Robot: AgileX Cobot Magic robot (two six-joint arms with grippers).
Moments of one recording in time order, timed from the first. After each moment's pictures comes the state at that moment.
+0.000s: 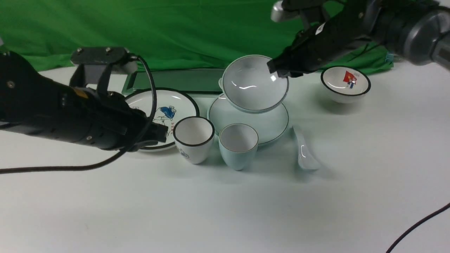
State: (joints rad) right arm 0.35 2.14 -1.89 0.33 0.60 -0.30; left arm -0.24 1.36 -0.96 -0.49 0.58 0.35
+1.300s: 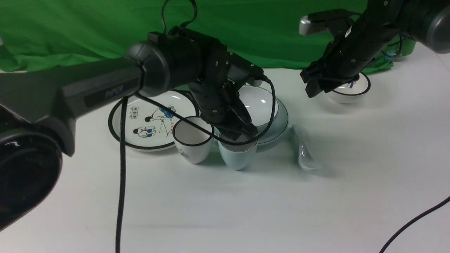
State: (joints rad) right arm 0.24 2.12 -1.95 0.25 0.97 -0.28; left arm -0.50 2.12 -1.74 -0.09 0.82 0.28
